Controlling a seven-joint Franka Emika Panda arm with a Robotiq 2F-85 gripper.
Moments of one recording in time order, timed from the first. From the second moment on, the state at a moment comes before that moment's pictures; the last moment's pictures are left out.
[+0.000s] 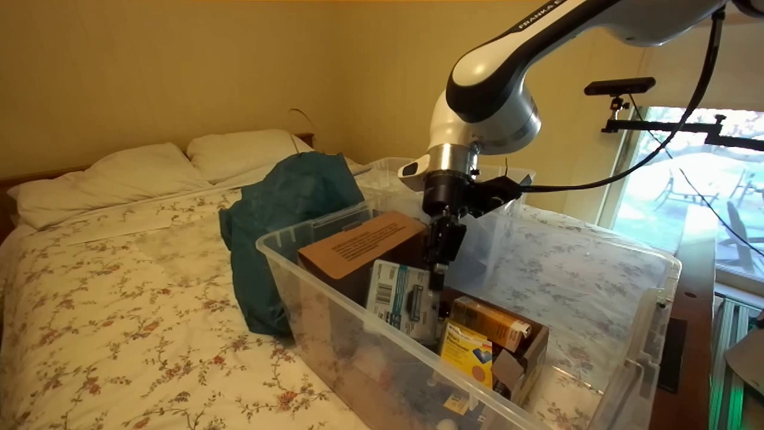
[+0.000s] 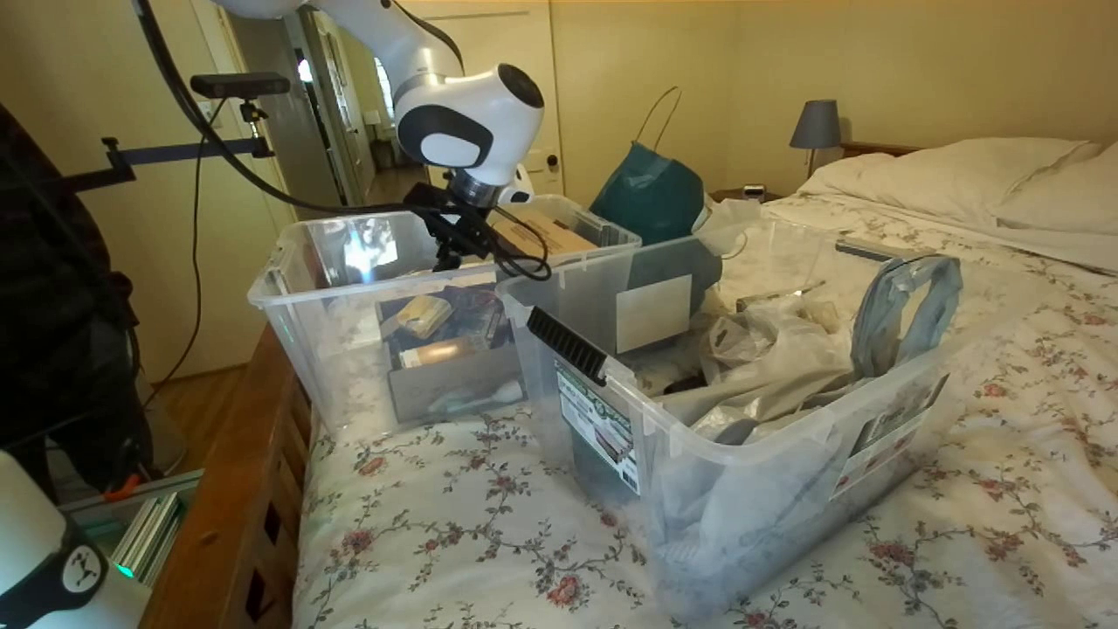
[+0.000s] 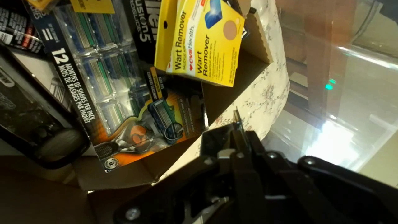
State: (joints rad) arm 0.20 0.32 0.38 -2.00 0.75 2.15 -0.88
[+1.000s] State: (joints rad) arm 0.26 0.41 0.35 -1.96 0.57 2.15 -0.52
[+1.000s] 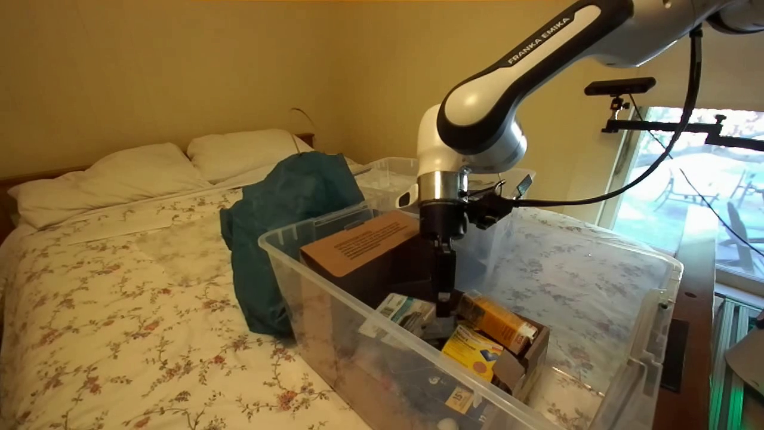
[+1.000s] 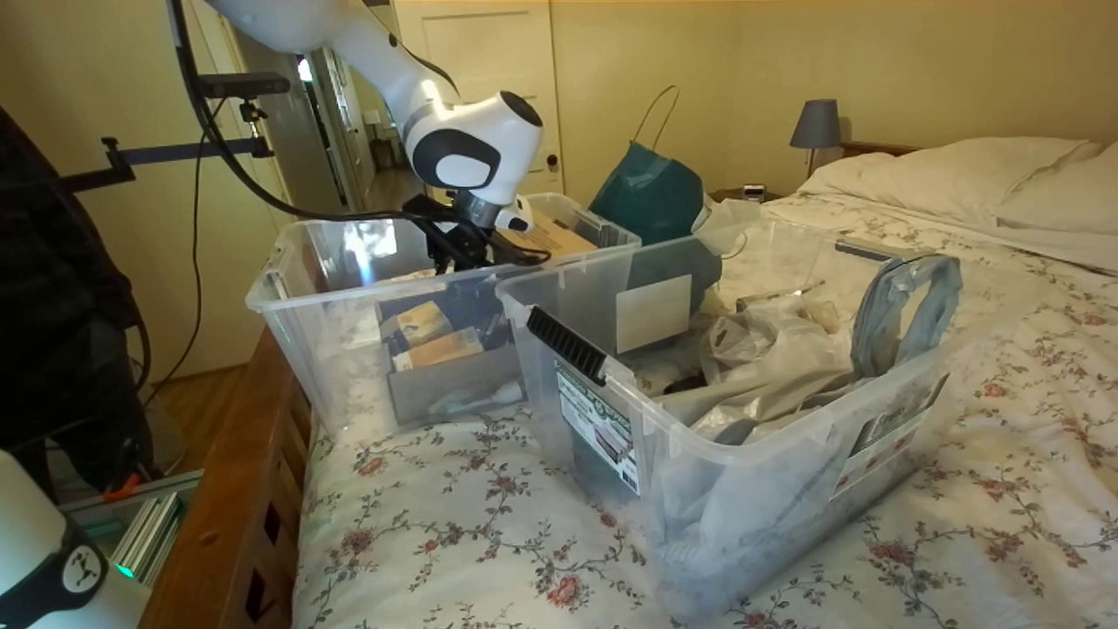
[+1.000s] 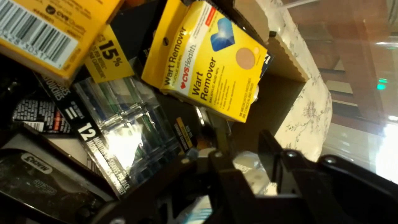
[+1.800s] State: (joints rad) arm 0.25 0.17 0.31 -2.08 0.42 2.41 -0.36
